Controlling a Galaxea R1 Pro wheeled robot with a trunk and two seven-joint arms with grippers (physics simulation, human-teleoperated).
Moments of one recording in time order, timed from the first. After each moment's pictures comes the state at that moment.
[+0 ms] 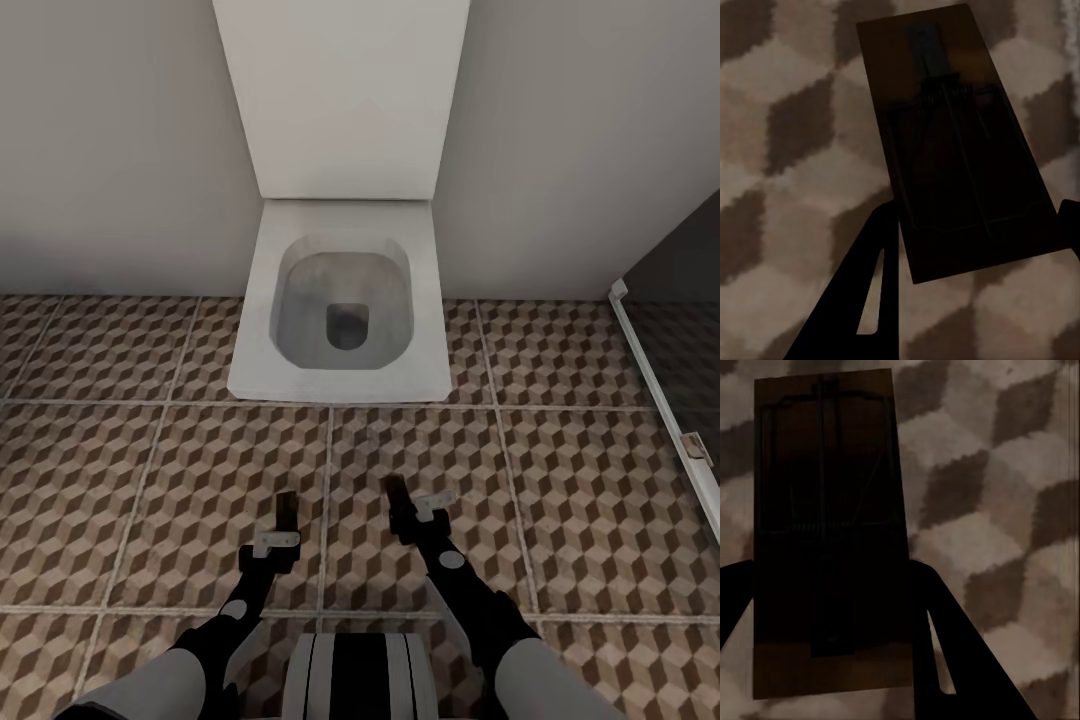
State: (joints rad) left arm -0.67 -0.06 -0.28 -0.21 0.17 -0.47 0.13; right arm -0.61 0.11 0.30 -0.64 -0.02 0.00 -0.15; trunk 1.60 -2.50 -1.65
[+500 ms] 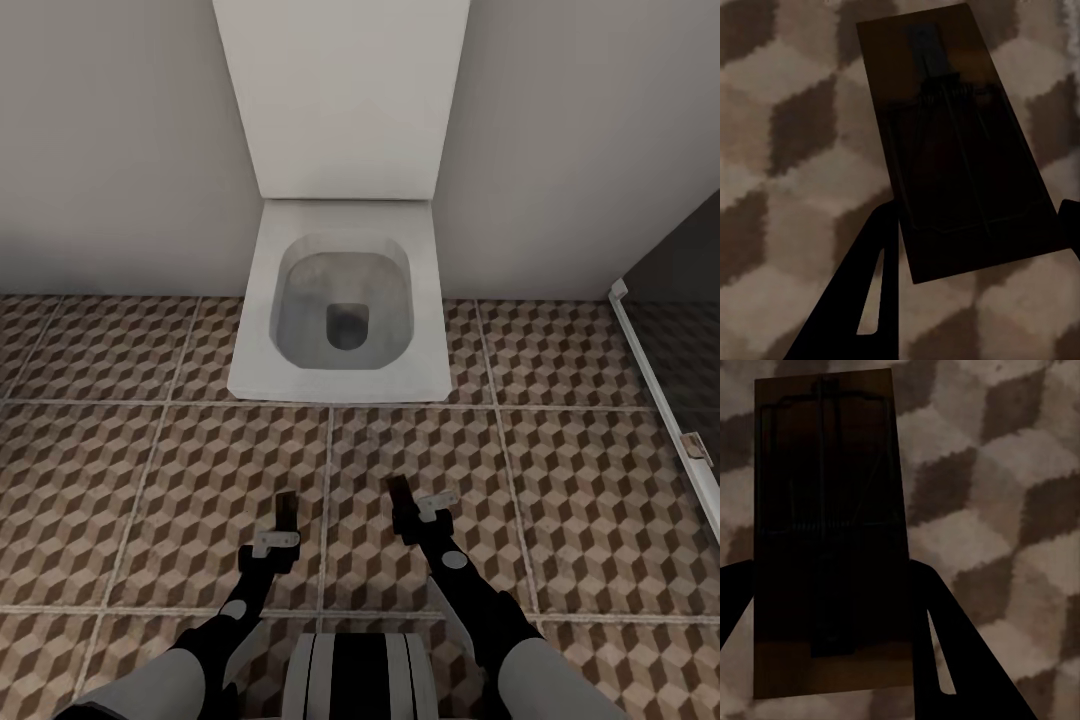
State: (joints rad) left arm -0.67 -0.06 -0.28 -0.21 0.17 -0.47 0.13; right arm -0.61 0.10 0.30 -0.64 -0.02 0.00 -0.15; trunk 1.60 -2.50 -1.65
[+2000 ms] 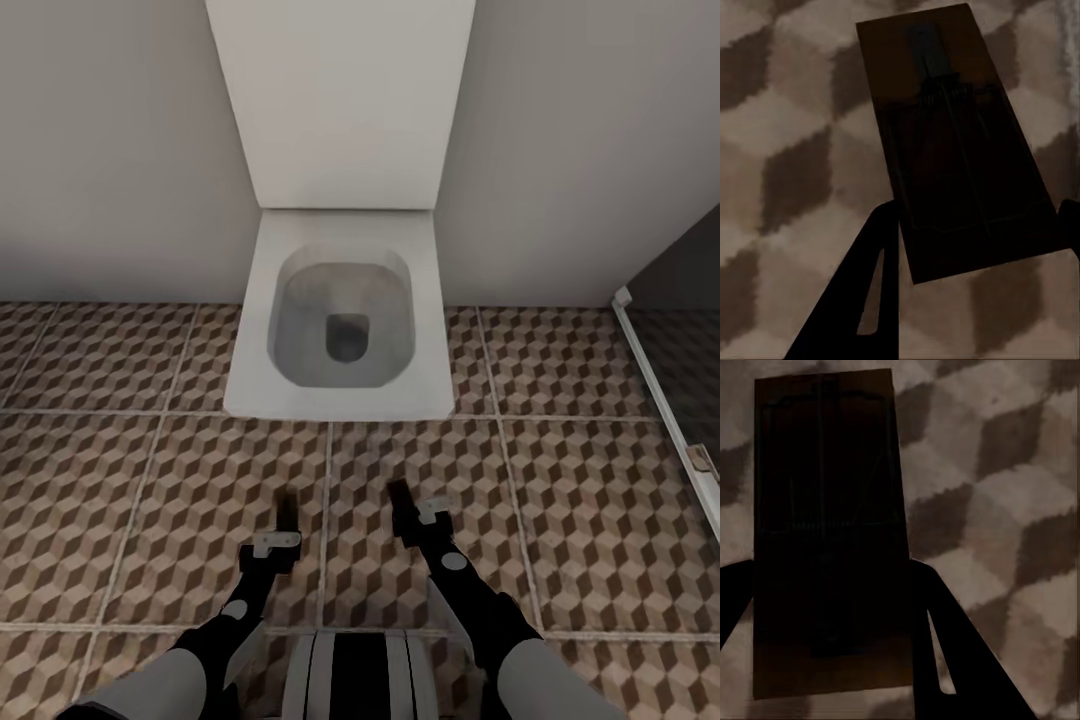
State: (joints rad) left arm -0.67 -0.07 -0.28 -0.21 0.17 -0.47 0.13; right arm -0.61 0.10 0.30 -0.62 -0.03 -0.01 -0.15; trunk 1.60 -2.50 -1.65
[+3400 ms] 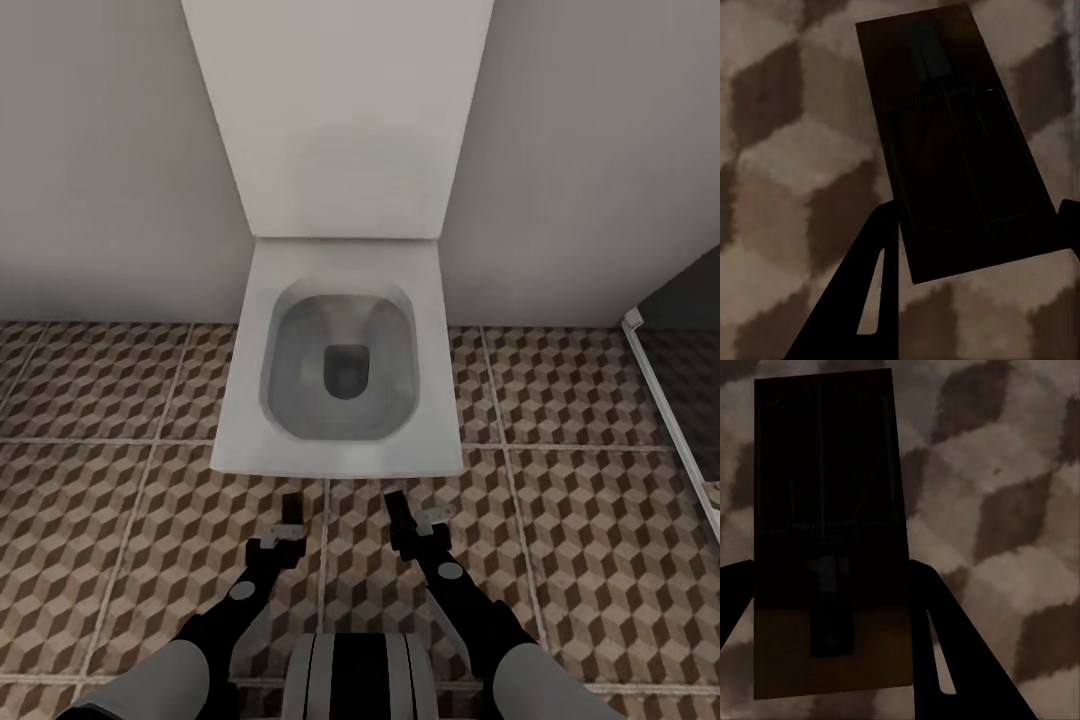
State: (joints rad) left arm -0.67 -0.07 -0.28 -0.31 0.16 -0.26 0.13; right arm -0.61 0.12 0.30 -0.56 -0.02 0.00 -0.15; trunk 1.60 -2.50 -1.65
